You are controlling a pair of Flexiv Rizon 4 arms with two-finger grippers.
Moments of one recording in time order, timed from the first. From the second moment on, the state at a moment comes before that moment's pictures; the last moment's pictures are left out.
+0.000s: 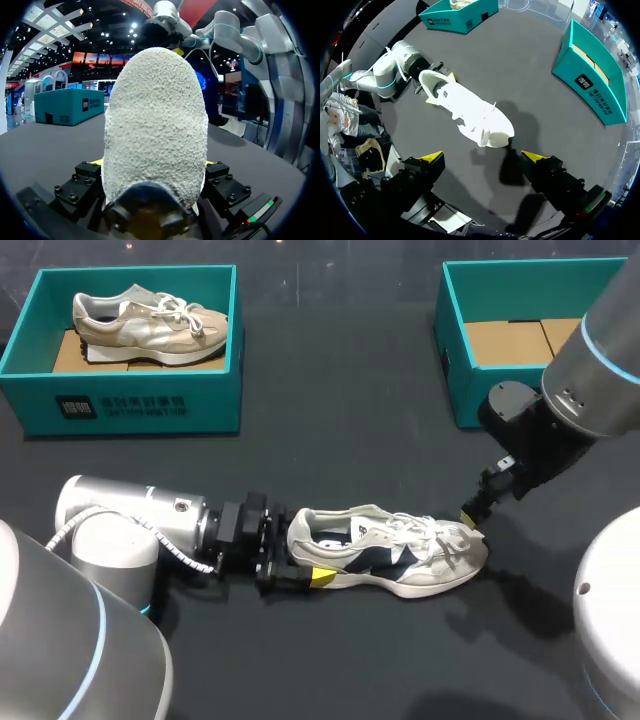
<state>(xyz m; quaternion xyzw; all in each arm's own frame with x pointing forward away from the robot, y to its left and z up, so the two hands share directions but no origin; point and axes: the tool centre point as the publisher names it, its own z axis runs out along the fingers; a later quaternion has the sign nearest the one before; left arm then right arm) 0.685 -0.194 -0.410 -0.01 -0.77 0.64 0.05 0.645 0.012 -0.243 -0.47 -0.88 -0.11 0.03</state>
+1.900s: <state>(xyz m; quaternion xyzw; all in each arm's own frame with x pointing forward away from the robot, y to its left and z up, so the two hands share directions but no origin) 0.686 -0.194 -0.410 -0.01 -0.77 0.64 0.05 0.667 0.155 -0.286 -0.68 -0.71 0.16 -0.08</state>
